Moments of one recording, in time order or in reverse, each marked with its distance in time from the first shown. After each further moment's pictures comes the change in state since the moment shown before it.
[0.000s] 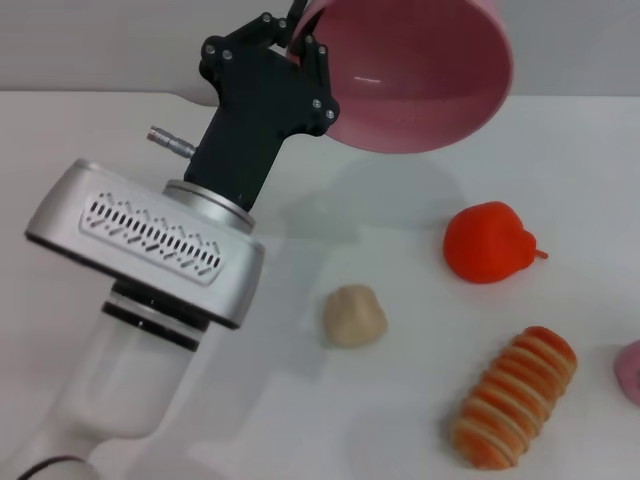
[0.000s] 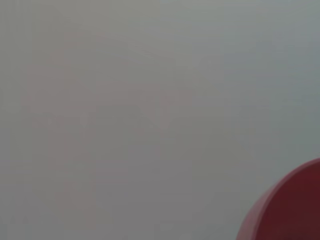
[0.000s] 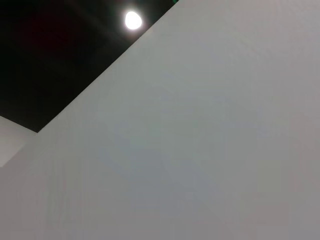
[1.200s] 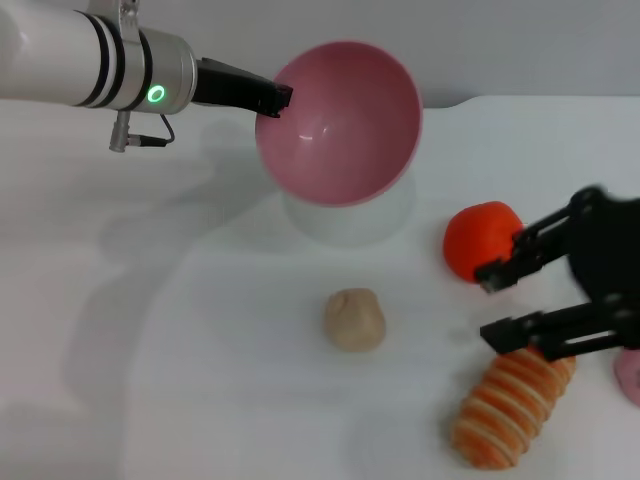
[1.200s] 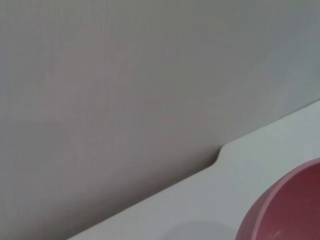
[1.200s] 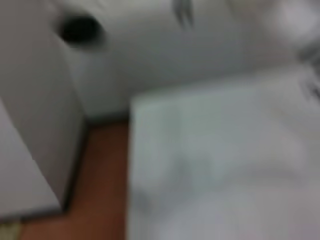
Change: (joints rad) left arm -0.447 0.014 -1.195 -0.028 0.011 1.962 -0.136; right arm 0.314 -0.018 -0.171 -0.880 -1.309 -0.487 0.974
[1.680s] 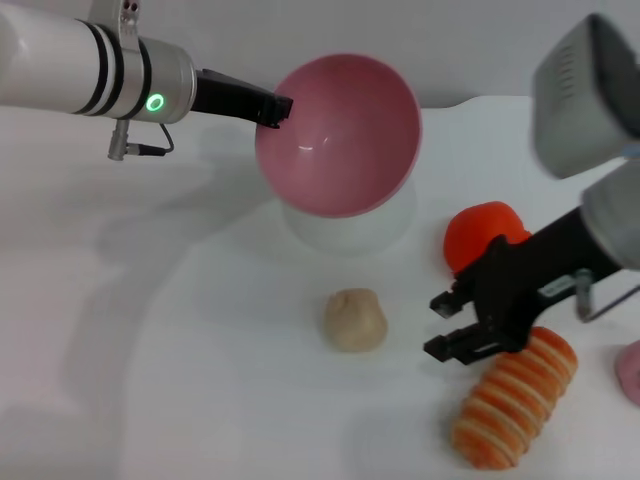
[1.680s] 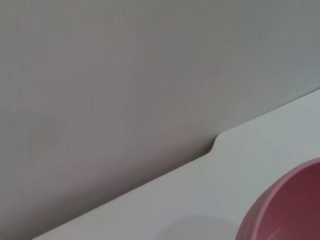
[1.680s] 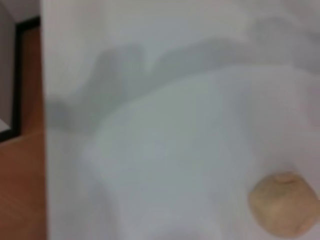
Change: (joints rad) left arm 0.006 -0.002 -0.004 -0.003 0.000 0.025 0.001; right arm 0.067 0.023 -0.365 0.296 -0.364 0.385 0.011
